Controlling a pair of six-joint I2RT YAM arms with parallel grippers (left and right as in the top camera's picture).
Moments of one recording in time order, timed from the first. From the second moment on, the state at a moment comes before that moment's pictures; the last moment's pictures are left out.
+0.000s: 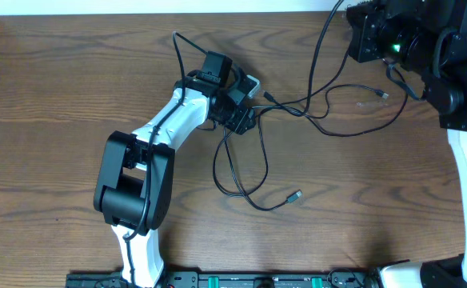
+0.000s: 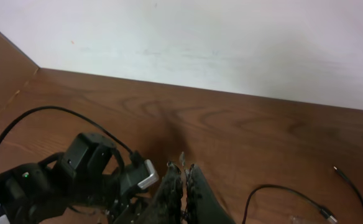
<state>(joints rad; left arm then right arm) -0.35 2.03 1.42 -0.61 0.41 0.25 0.23 1.57 2.08 -1.03 -0.19 0.15</state>
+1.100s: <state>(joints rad) -0.22 1.88 1.43 -0.63 0.03 0.06 0.09 1.57 2.08 -1.14 -0.19 0.13</state>
